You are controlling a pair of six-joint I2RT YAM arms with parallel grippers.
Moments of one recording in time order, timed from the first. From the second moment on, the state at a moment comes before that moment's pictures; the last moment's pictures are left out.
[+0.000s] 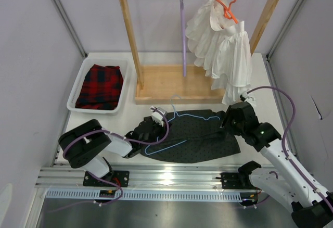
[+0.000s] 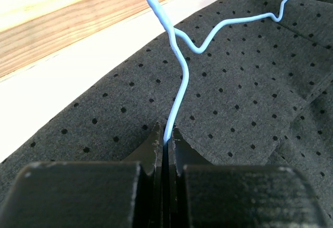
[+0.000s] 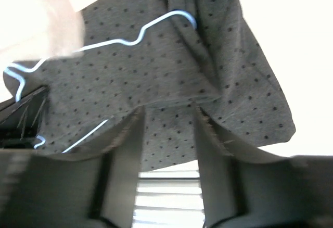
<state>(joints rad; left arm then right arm) -0.90 1.55 0.30 0.98 -0.17 -0.23 0.49 0.80 0.78 -0.79 0.23 0.76</state>
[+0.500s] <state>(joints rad) -0.90 1.57 0.32 0.98 -0.18 -0.21 0.89 1.03 0.74 -0.57 0.27 0.89</state>
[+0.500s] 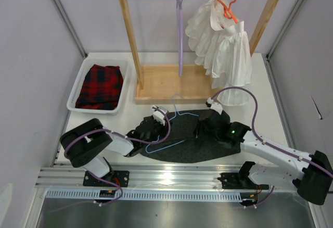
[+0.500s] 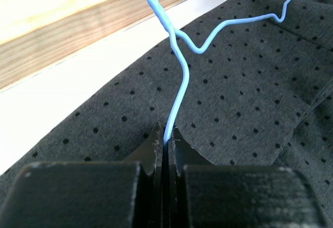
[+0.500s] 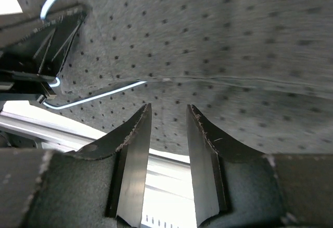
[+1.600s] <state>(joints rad) -0.90 1.57 0.35 0.95 -0.18 -0.20 1.00 1.36 0.63 -0.26 0.36 1.18</state>
